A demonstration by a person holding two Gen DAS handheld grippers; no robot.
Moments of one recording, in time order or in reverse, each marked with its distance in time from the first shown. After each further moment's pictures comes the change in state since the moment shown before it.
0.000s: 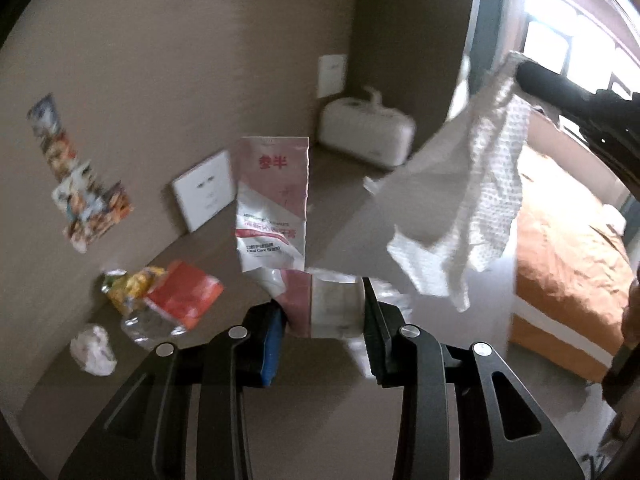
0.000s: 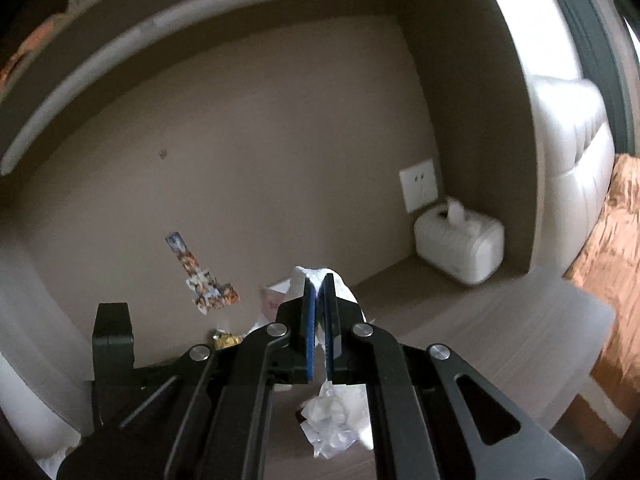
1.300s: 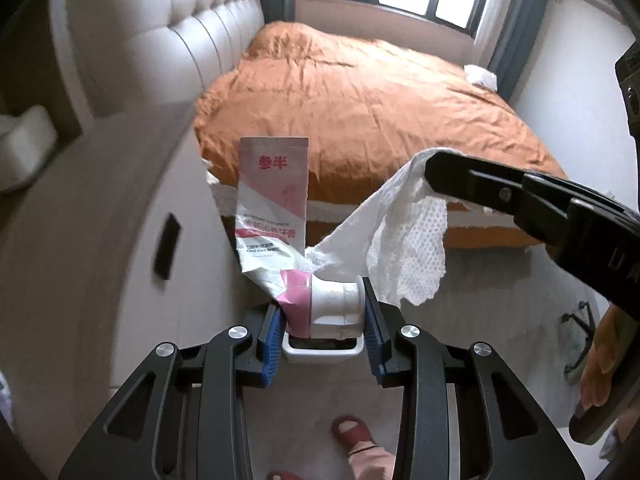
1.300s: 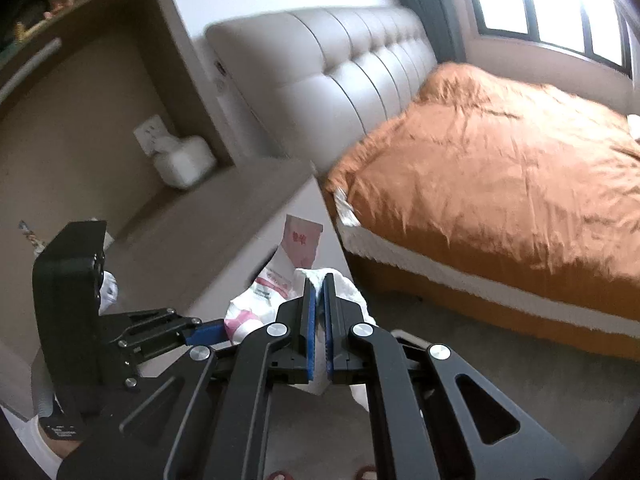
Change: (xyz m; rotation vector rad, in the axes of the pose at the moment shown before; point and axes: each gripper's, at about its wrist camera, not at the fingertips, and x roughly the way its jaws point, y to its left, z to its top) left arm 0.124 -0.367 -0.081 0.461 0.218 -0.431; right arm -0.194 -0.257 -0.173 0.316 0.192 -0.517
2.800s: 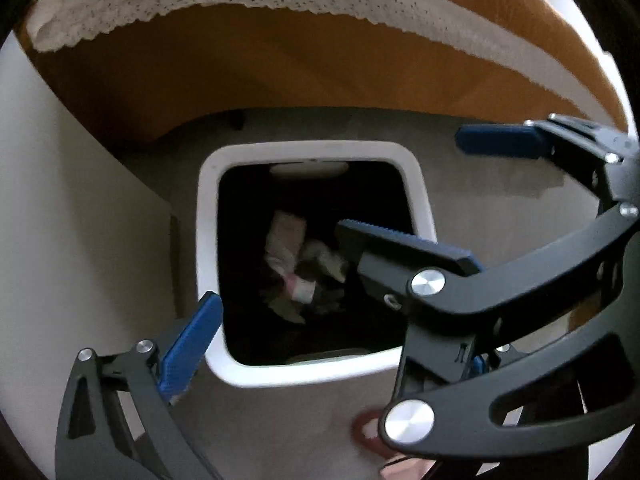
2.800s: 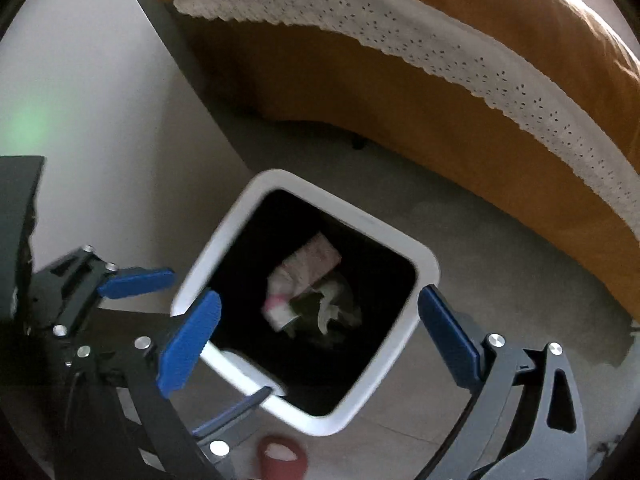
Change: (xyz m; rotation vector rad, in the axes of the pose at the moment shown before) left arm 0.433 0.008 -0.135 0.104 0.342 -0.050; right arm 0.353 -0.197 -0.212 -0.022 0.446 -0.212
